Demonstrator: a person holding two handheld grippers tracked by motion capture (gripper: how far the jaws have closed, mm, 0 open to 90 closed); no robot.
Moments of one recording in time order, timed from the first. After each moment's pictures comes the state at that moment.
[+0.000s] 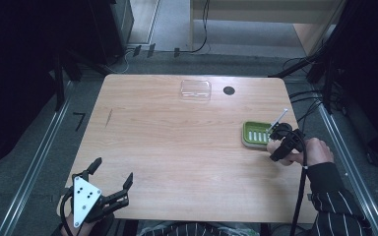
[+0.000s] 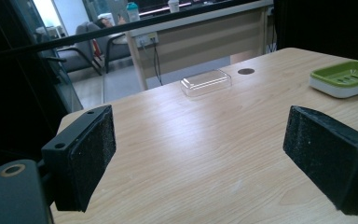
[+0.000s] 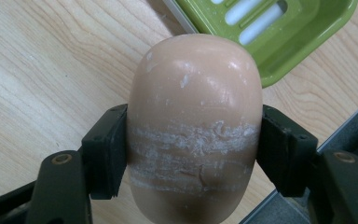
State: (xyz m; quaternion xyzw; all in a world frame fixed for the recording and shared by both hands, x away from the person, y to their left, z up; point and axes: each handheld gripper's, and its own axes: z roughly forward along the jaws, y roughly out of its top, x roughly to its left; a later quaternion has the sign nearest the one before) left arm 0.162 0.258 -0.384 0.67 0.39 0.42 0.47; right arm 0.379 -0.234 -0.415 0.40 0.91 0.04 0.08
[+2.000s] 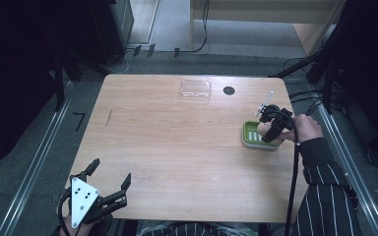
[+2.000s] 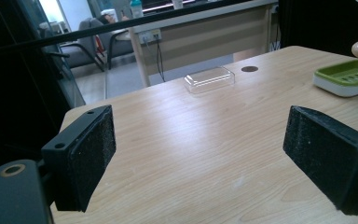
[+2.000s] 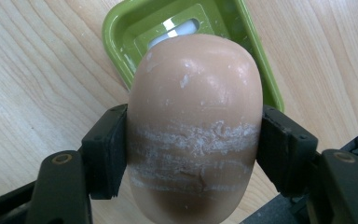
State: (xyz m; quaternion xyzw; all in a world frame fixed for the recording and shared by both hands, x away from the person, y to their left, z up) left arm 0.160 0.262 -0.384 0.67 0.40 0.42 0.46; right arm 0.436 -0.212 -0.401 0.31 0.95 0.04 0.10
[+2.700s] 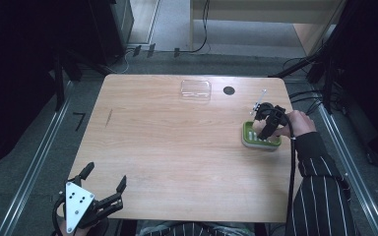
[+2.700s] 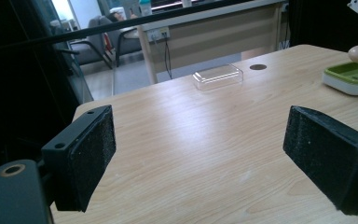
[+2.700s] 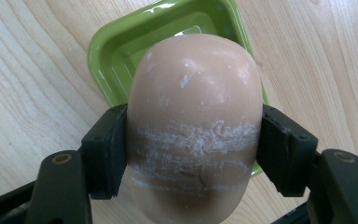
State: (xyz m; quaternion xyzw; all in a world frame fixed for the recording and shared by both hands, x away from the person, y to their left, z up) left arm 0.150 0.268 -0.384 0.66 0.42 0.43 0.45; right arm 0.456 -0.203 -0.414 0.27 0.96 0.04 0.09
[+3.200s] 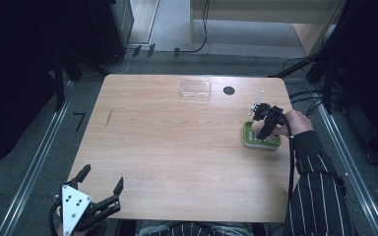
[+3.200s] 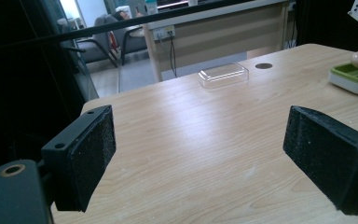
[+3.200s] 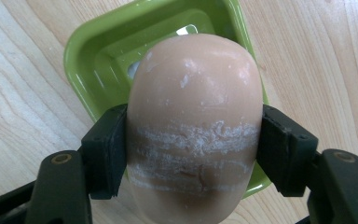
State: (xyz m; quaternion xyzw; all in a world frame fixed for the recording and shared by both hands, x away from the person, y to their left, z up) left arm 0.145 0.271 -0.384 0.65 0.42 0.44 0.45; right arm 0.467 -0.203 -0.428 0.26 0.96 0.03 0.08
